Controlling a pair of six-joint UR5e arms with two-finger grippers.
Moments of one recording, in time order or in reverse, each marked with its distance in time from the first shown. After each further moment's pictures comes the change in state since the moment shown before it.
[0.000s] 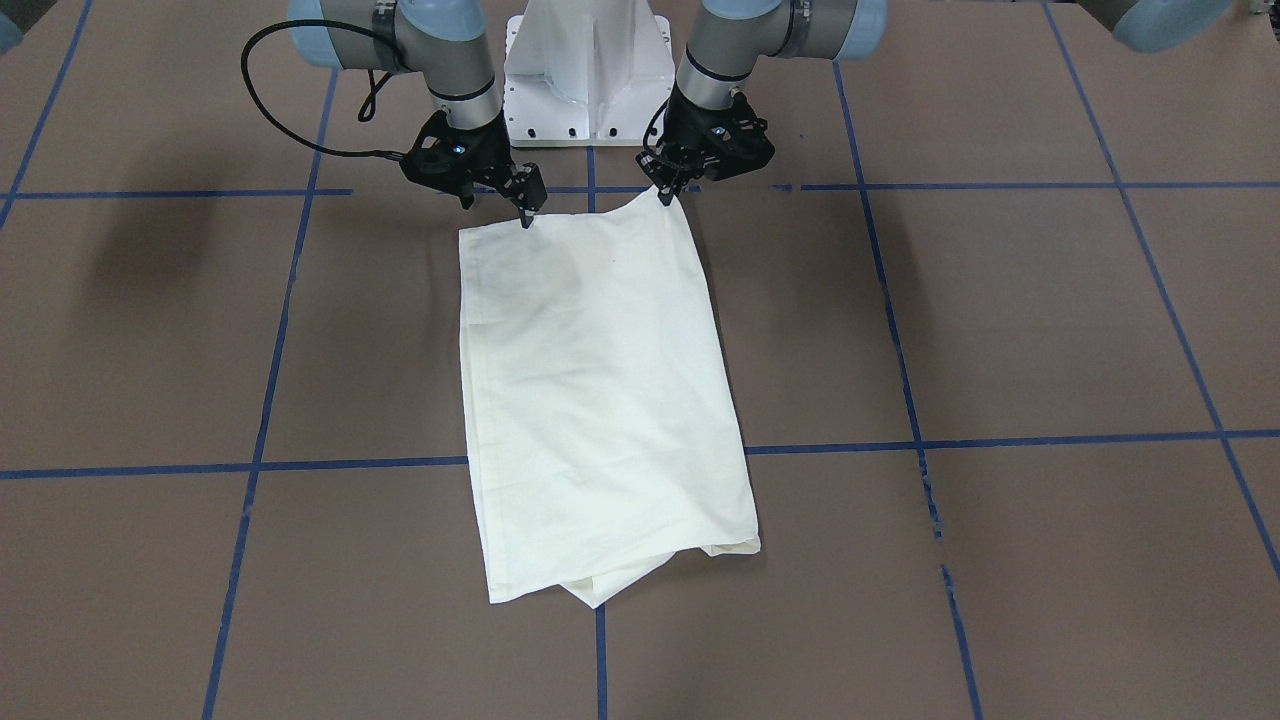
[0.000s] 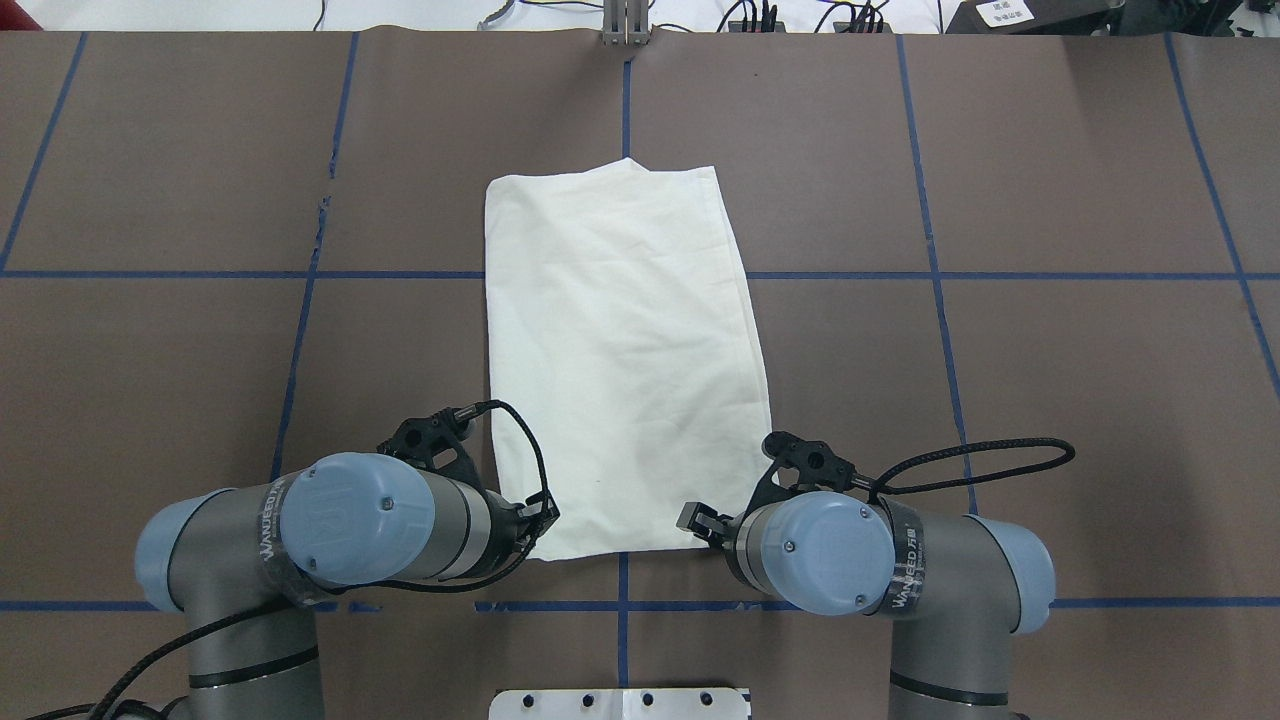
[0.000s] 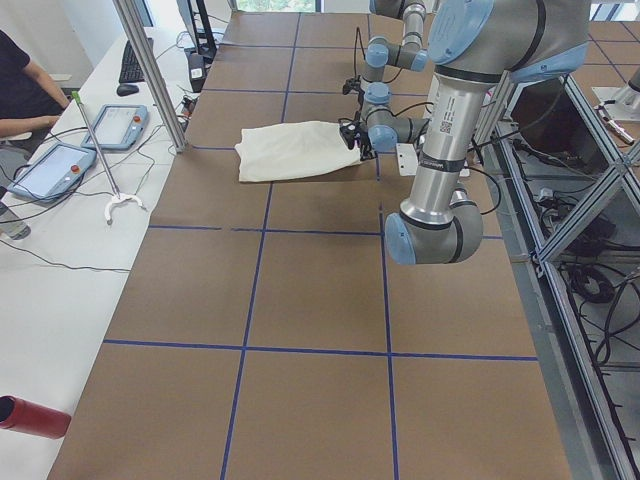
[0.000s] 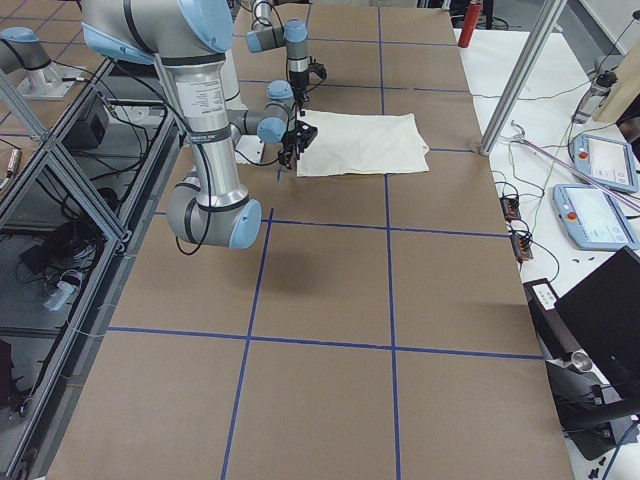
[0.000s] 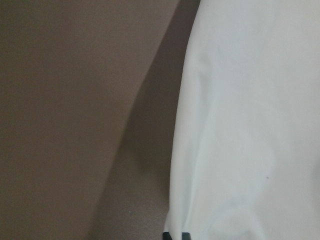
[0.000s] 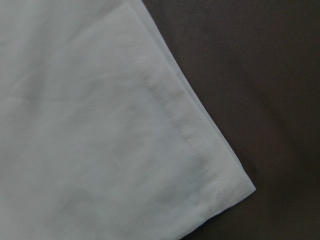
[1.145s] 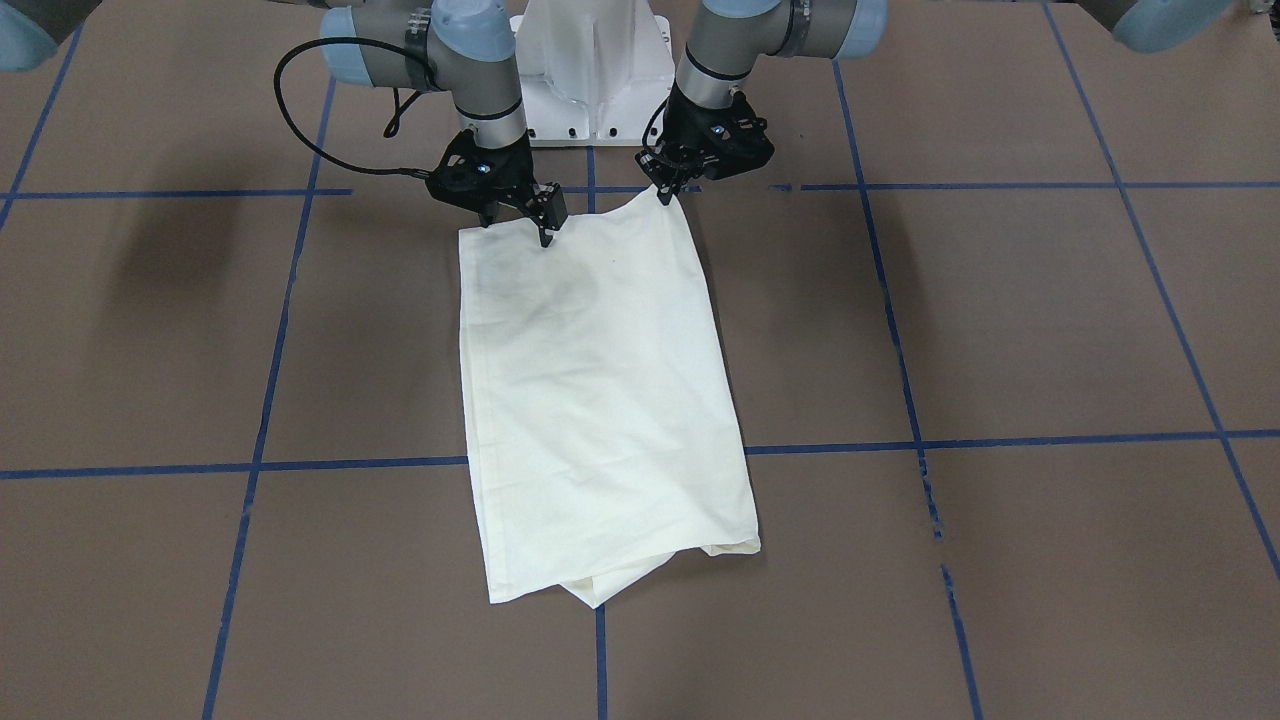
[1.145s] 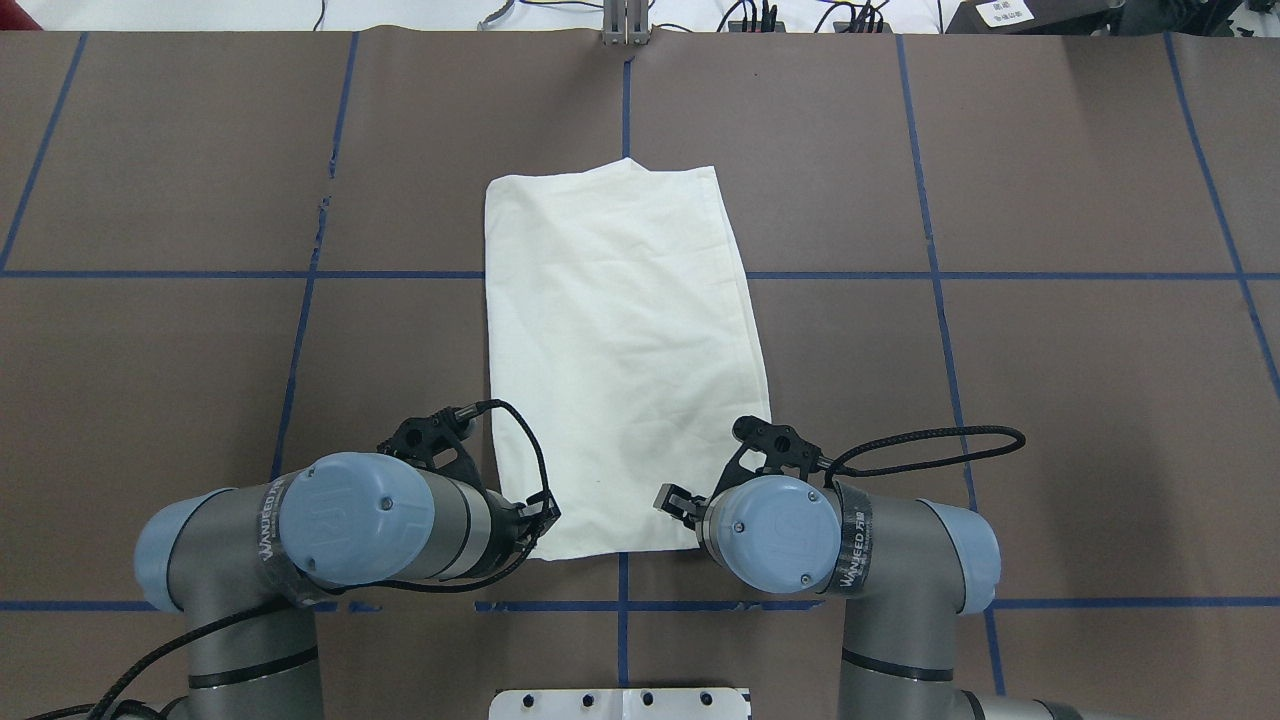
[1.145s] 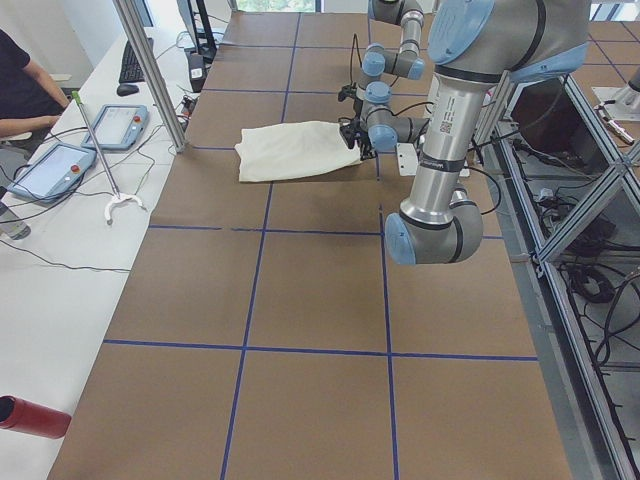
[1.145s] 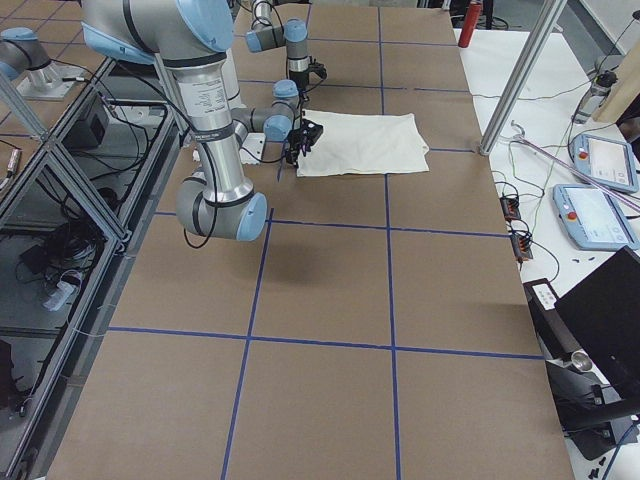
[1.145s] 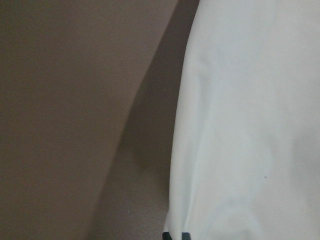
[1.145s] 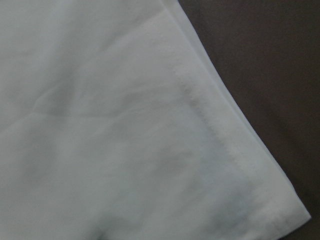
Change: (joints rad) left arm 0.000 -0.001 -0.003 0.000 0.000 0.000; right arm 0.019 0.069 -0.094 -0.004 -0.019 -0.012
